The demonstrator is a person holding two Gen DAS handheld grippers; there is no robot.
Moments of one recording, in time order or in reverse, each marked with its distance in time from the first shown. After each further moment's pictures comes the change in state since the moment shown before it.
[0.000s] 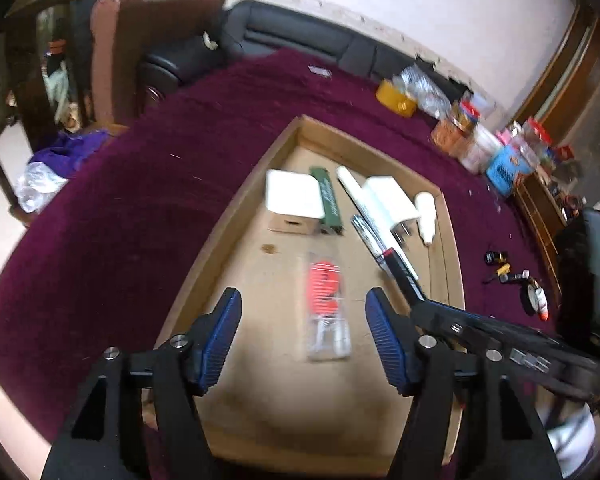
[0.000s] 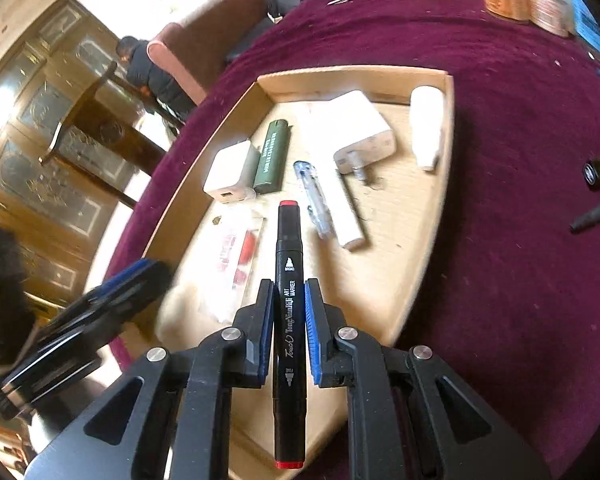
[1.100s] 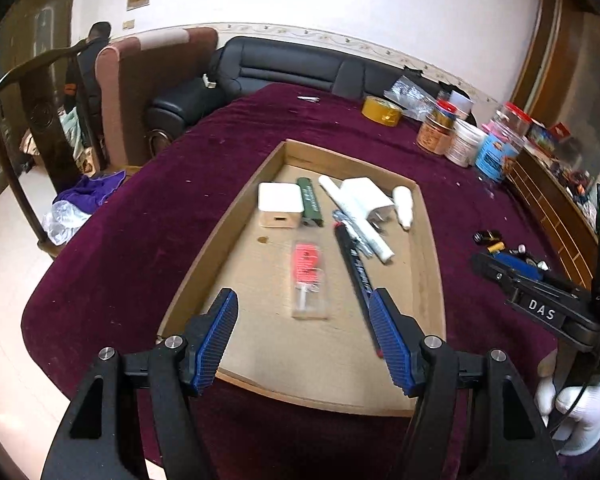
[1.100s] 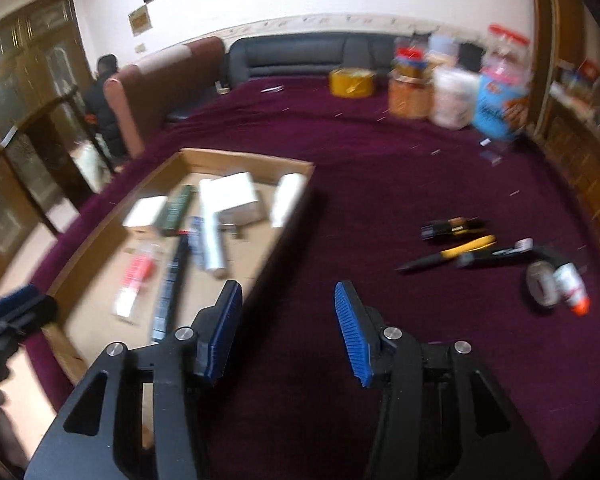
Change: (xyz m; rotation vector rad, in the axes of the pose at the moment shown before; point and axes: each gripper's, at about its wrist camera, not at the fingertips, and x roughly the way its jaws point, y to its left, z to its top) left arm -0.038 -0.046 -0.036 0.130 -0.092 0.084; right arm -0.095 -0.029 -0.044 -0.109 -0.328 -0.392
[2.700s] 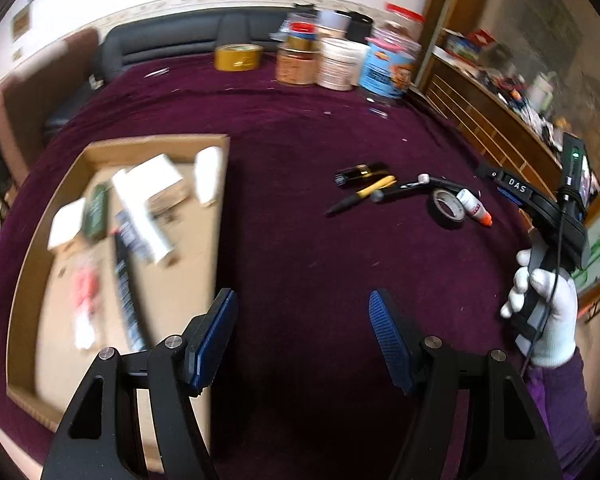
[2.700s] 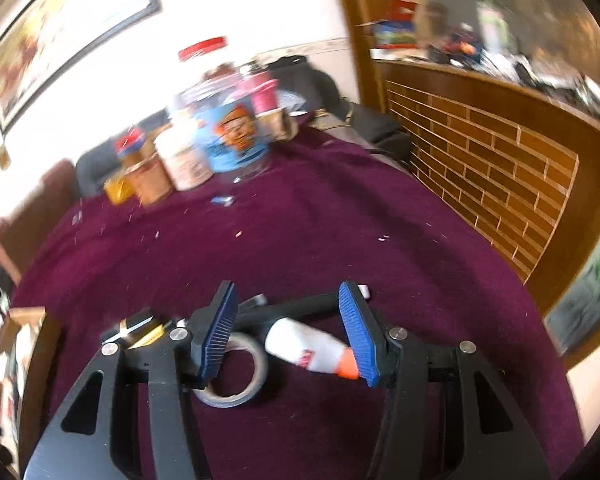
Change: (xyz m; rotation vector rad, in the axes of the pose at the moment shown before) left arm 0.052 -0.191 0.012 0.287 0.192 -0.189; right arm -0.015 -0.285 -0.022 0.538 -0.203 -0.259
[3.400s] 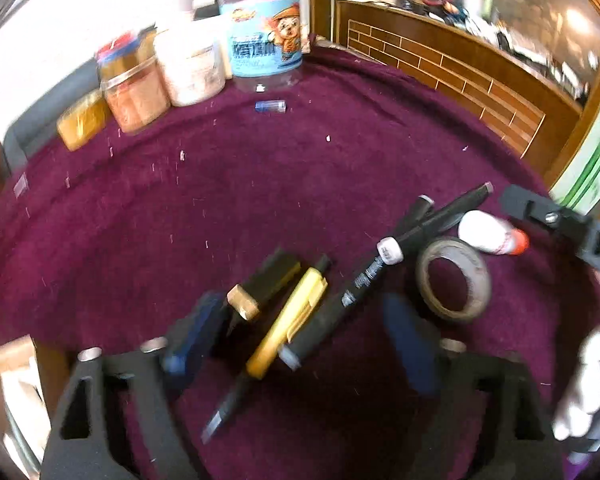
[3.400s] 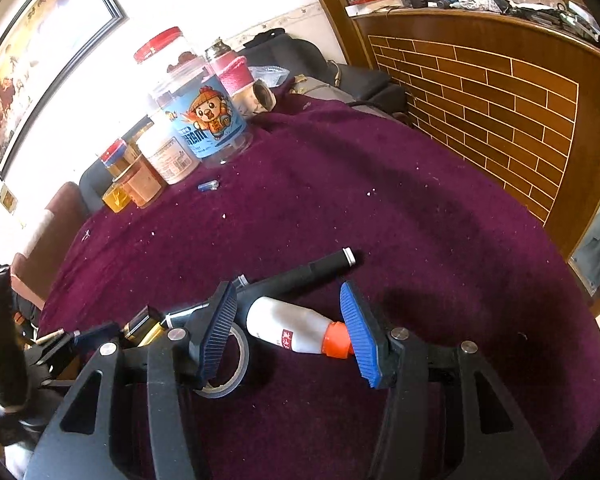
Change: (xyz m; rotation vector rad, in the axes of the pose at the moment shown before) left arm 0.152 -0.104 0.095 0.410 0.054 -0.034; right arm 0.013 -0.023 -0.003 0.118 0.110 0.053
